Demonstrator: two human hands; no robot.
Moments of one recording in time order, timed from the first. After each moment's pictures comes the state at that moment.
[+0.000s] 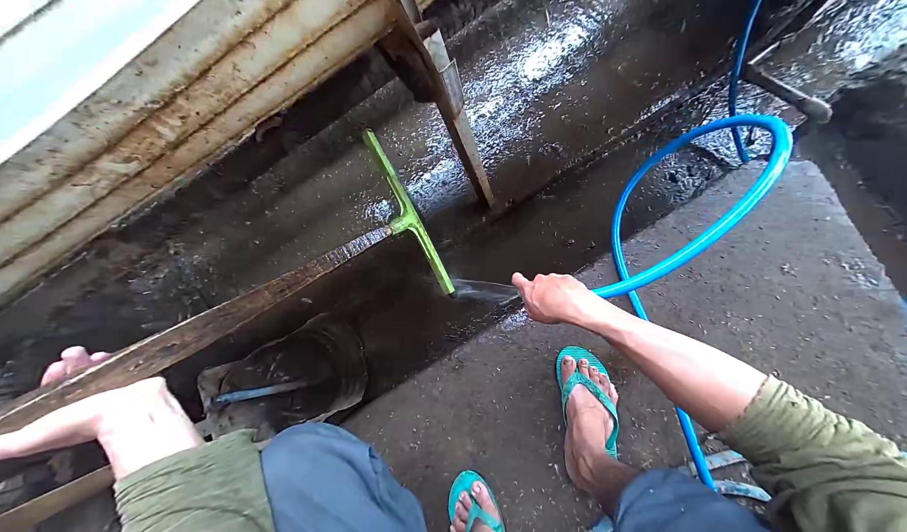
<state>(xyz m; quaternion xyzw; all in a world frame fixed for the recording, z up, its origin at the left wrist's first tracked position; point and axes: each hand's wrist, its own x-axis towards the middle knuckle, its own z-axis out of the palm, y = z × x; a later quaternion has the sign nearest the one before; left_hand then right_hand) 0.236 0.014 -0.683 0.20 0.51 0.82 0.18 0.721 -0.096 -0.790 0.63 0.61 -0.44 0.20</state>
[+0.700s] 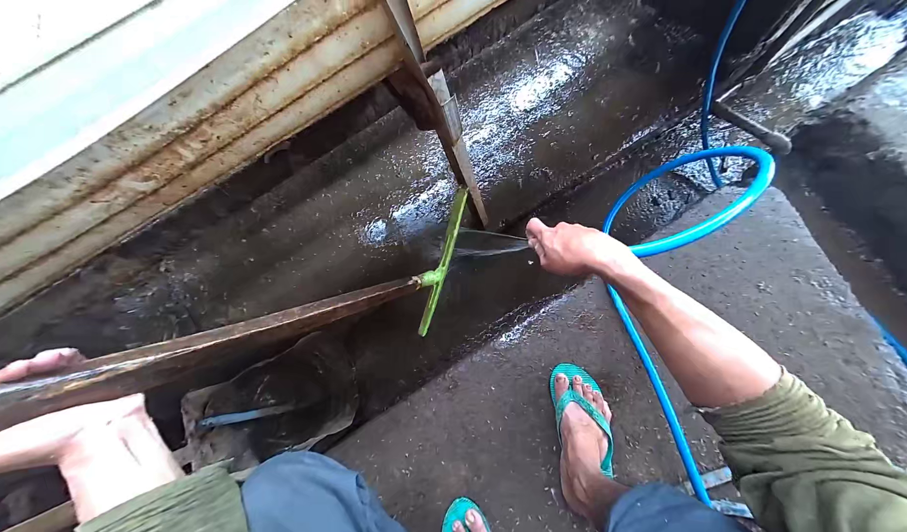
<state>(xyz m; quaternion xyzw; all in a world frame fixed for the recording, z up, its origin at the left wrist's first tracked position) 0.253 0.009 -0.662 0.28 0.38 0.83 0.29 0.781 -0.052 -0.740 0.70 0.60 -0.36 0.11</state>
